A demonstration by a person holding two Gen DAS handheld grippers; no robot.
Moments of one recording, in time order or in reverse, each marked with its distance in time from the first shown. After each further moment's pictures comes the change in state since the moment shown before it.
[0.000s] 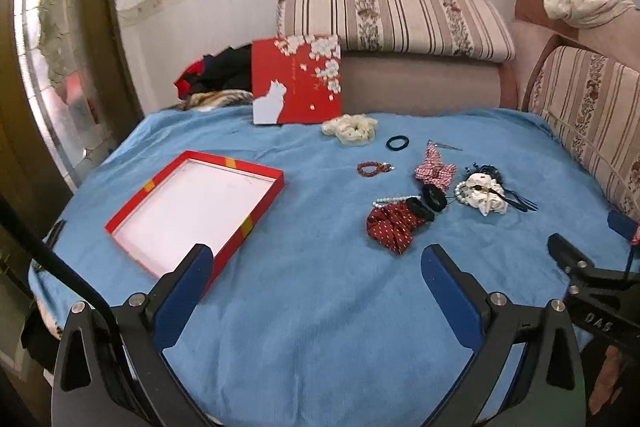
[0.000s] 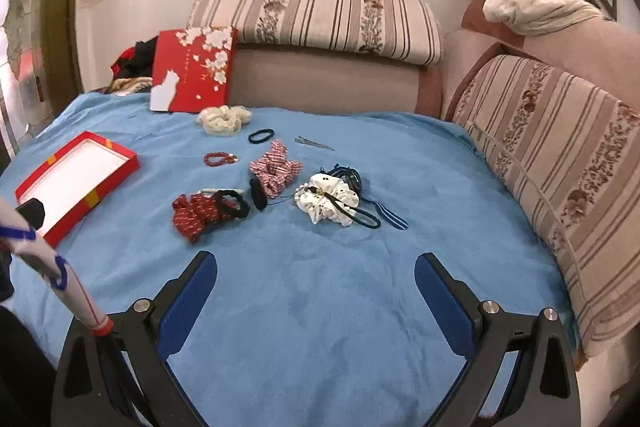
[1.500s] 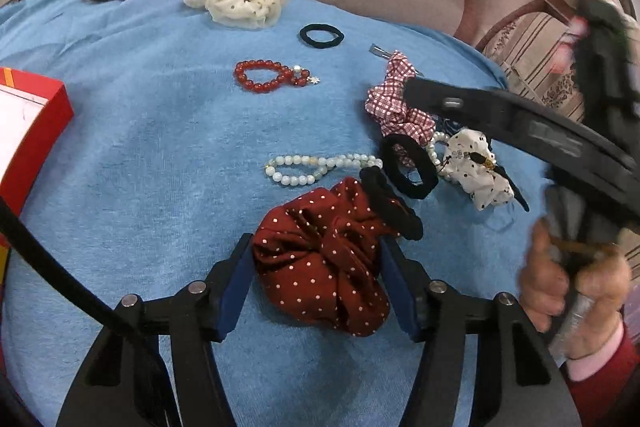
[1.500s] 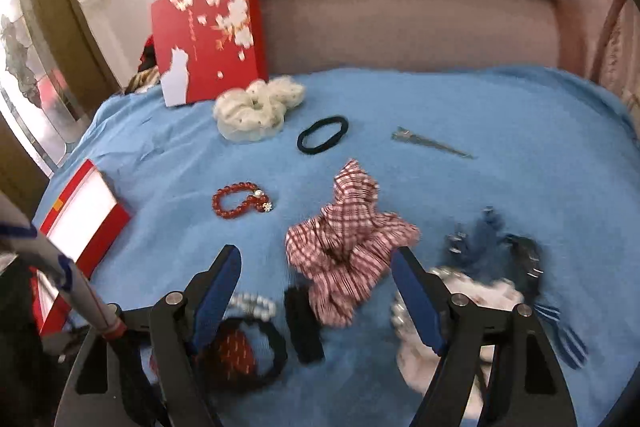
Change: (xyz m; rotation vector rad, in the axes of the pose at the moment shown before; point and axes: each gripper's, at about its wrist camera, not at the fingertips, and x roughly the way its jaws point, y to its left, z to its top) left arm 0.247 -0.040 0.005 -0.075 0.378 -0.507; right arm 0.246 0.027 0.088 0.072 0.190 0.401
